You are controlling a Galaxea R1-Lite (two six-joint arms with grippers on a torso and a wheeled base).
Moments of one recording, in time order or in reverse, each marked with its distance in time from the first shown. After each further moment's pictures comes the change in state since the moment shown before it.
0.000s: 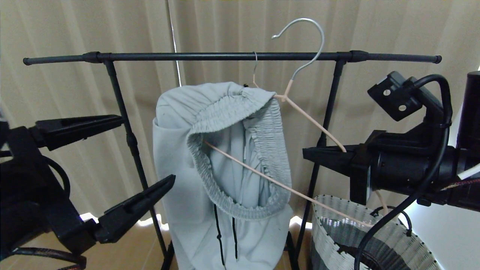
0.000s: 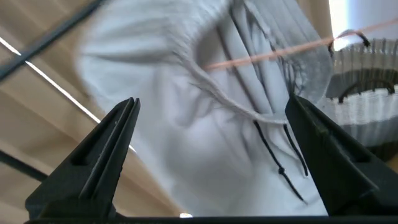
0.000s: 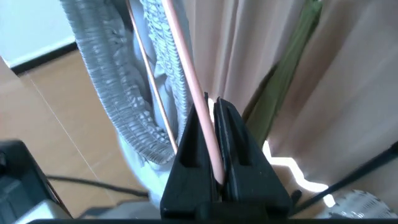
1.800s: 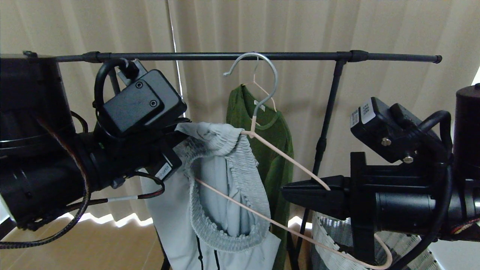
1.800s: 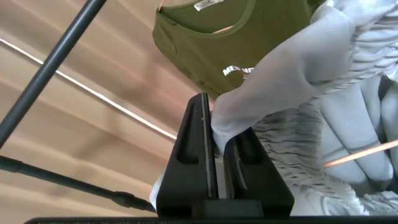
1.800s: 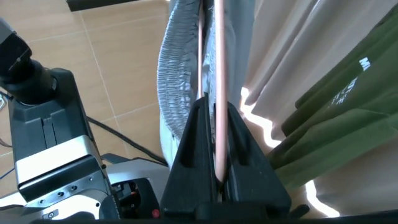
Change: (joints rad) left arm 0.138 0.349 -0.211 -0.005 -0.009 0.194; right arm 0.140 0.000 0.001 0.068 0.139 -0.117
